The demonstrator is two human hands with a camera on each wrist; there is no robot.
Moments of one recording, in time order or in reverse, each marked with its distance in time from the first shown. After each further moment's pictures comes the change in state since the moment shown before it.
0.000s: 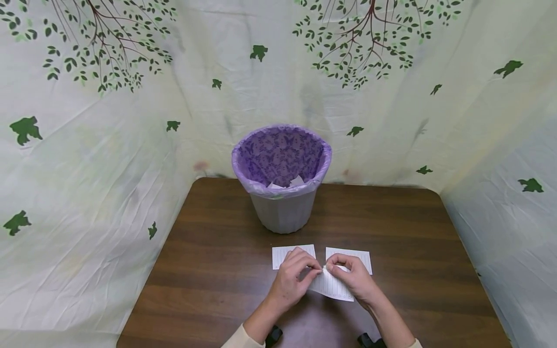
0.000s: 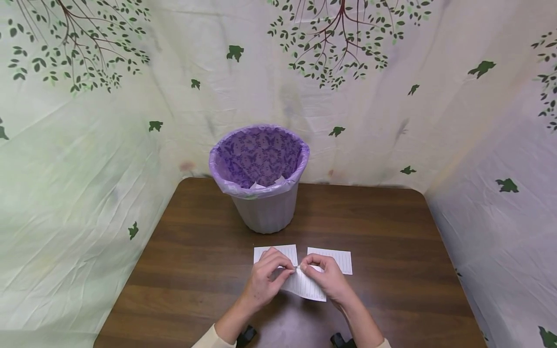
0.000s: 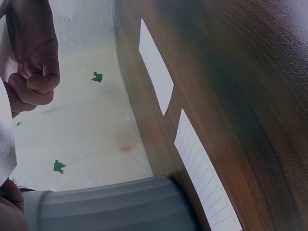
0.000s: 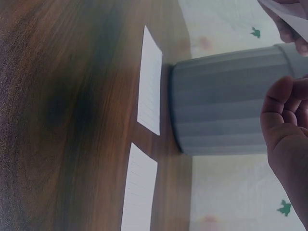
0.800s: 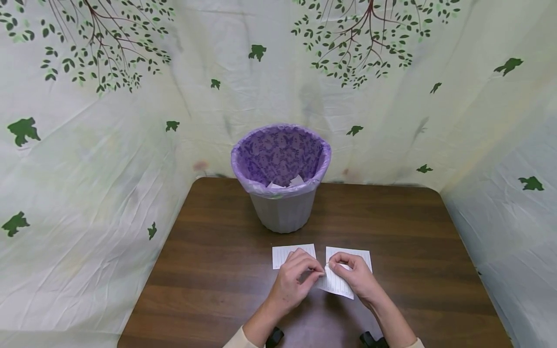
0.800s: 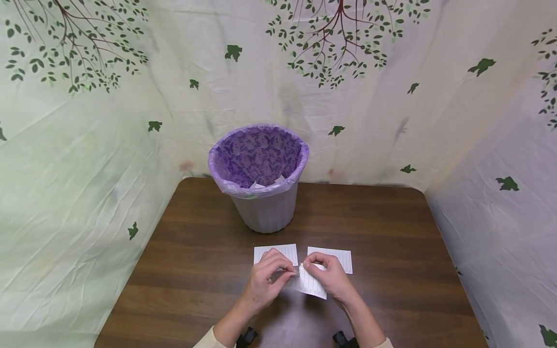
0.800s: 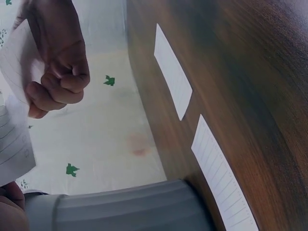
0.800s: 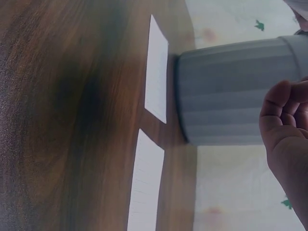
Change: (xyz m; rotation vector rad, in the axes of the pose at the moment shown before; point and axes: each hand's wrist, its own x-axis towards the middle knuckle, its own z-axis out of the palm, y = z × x) left_hand 0.008 0.013 -0.004 -0.049 0.015 0.044; right_hand 0.001 0.004 -0.009 -0.030 0.038 0.072
